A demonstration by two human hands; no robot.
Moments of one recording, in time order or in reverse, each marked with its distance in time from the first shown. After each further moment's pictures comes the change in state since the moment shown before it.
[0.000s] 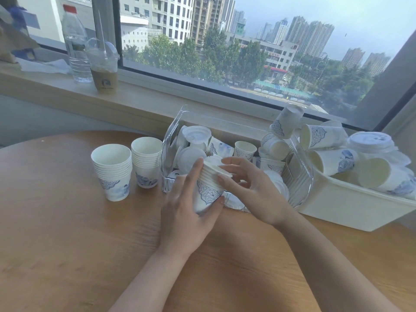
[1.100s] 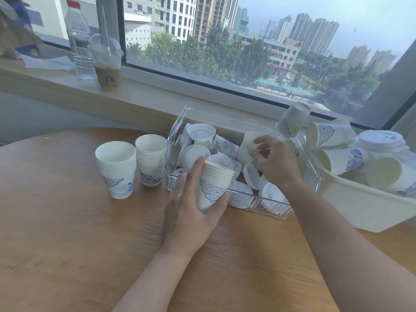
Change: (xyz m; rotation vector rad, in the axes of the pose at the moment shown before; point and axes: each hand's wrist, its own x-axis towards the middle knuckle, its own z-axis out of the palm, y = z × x) left_hand 0.000 -0.004 0.000 -0.038 -0.028 -0.077; right_hand 0.067 0.033 -0.043 -0.510 0.365 0.067
